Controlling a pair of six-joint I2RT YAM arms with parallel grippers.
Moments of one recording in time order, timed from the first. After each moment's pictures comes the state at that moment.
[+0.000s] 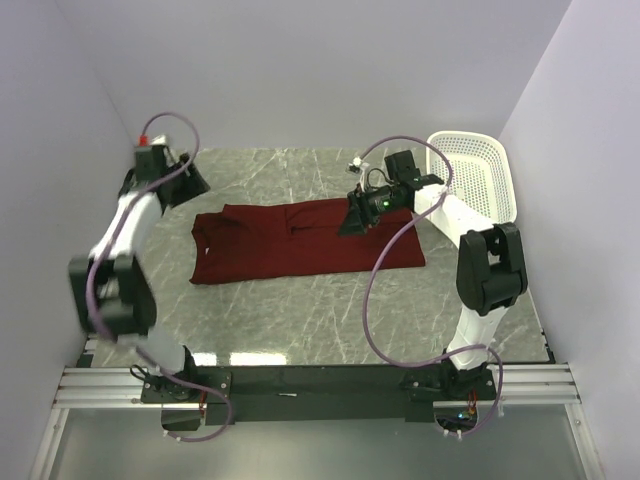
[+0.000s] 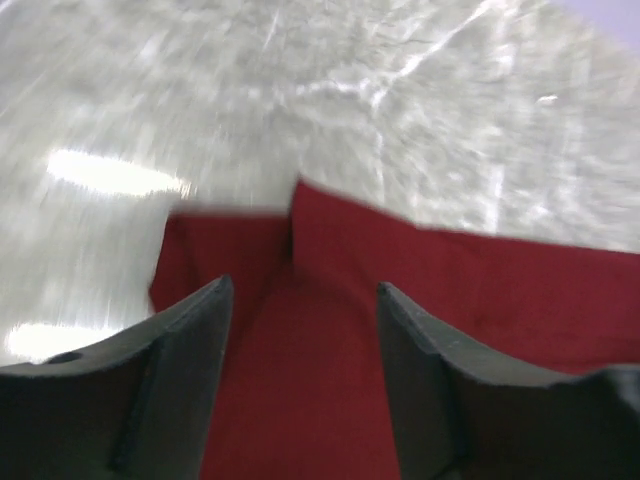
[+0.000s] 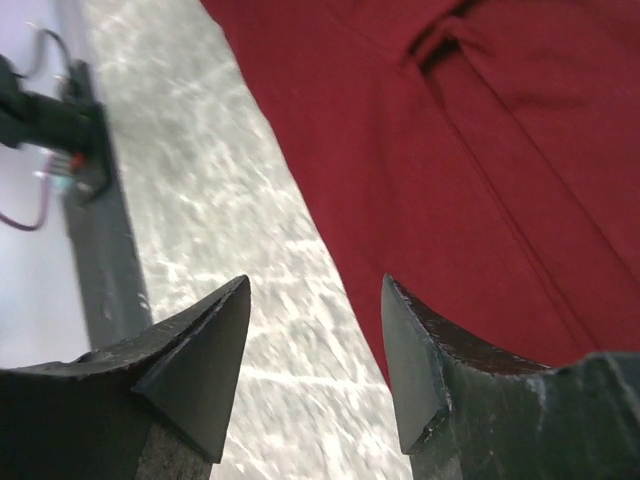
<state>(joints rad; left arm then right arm) 0.11 1.71 1.36 -0.37 0.17 -0.37 0.29 1.83 1.39 -0.53 -0.96 -0.25</state>
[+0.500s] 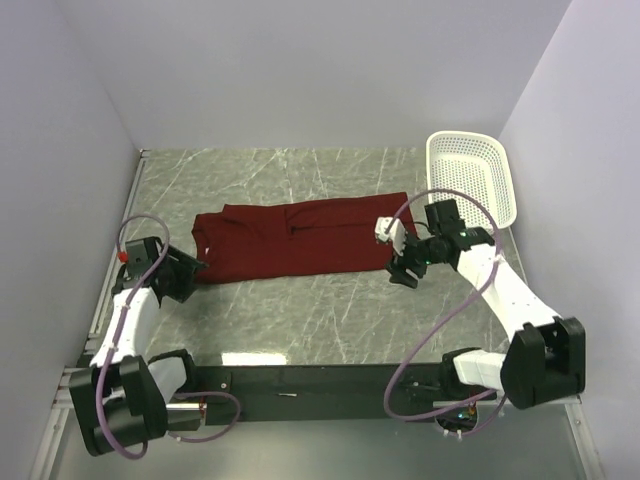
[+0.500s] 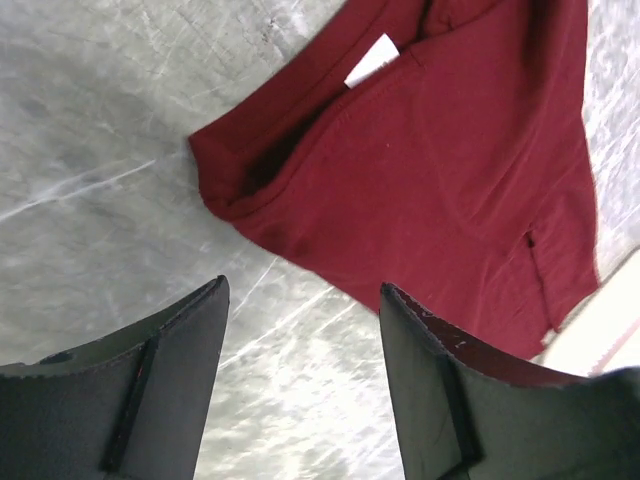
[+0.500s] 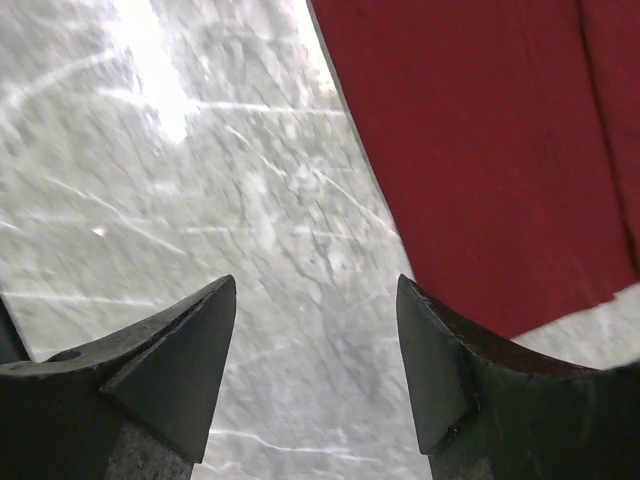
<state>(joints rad) 0.26 1.00 0.54 -0.45 0.22 -0.88 0.22 1.26 0.92 -0.76 -0.60 -0.92</state>
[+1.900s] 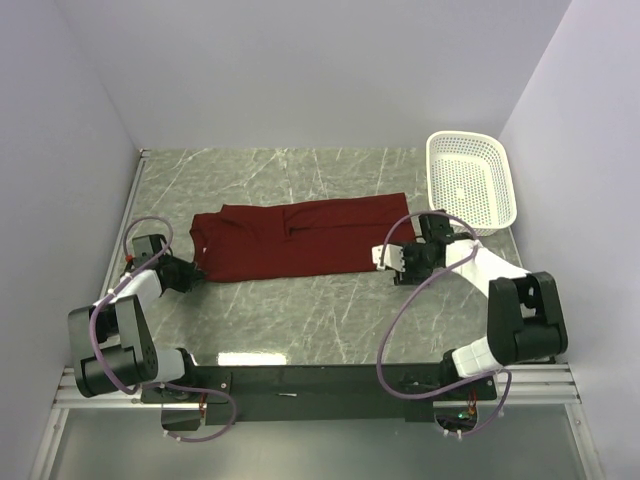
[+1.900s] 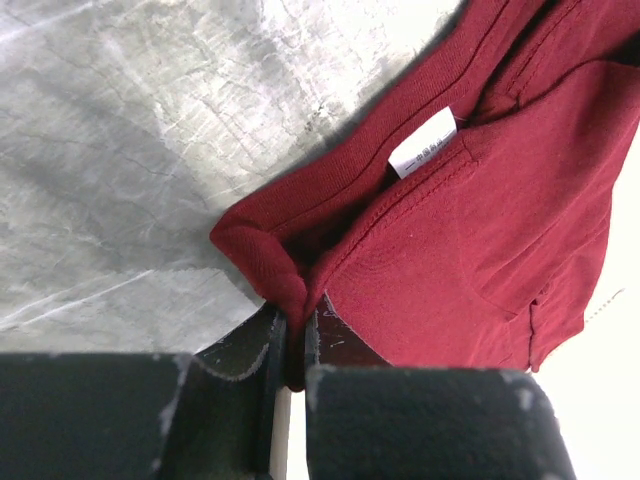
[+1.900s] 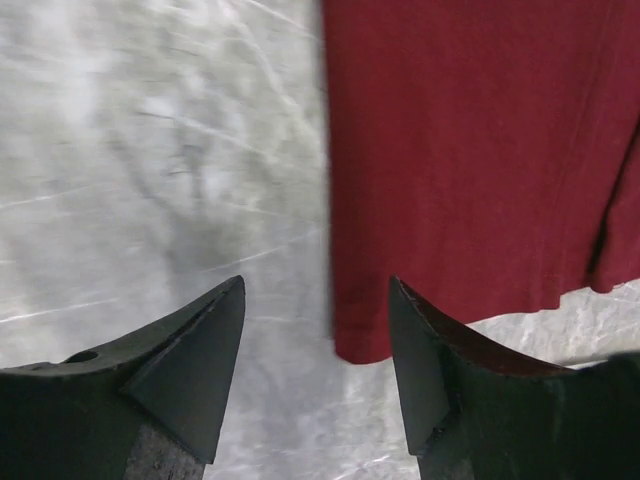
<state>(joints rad) 0.28 1.32 0.52 -0.20 0.25 -0.96 0.15 1.45 0.77 -0.55 -0.37 -1.45</state>
